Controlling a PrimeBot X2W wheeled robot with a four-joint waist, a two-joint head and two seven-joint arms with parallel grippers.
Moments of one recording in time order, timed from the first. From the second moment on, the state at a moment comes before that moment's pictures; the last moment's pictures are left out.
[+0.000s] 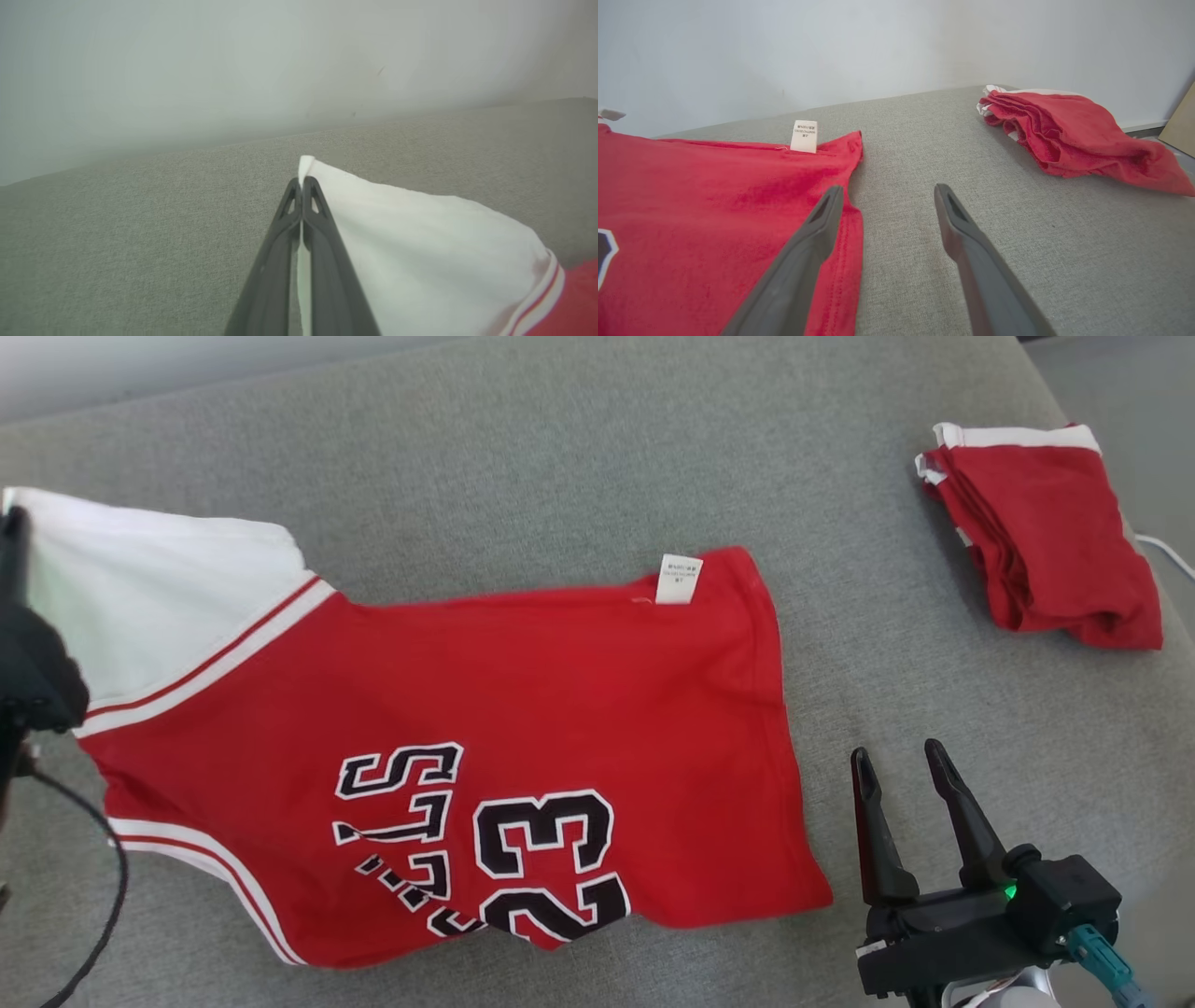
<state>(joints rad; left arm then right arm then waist) -0.64 0.58 -0.10 0.18 -0.55 0.02 0.40 -0.10 -0.05 0.09 0.12 0.20 0.13 -0.26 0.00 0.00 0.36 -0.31</state>
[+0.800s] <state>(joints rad) -0.49 0.46 -0.14 0.37 -0.49 0.07 0.08 -0.10 -0.06 0.11 0.15 0.16 0.13 -0.26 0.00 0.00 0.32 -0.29</state>
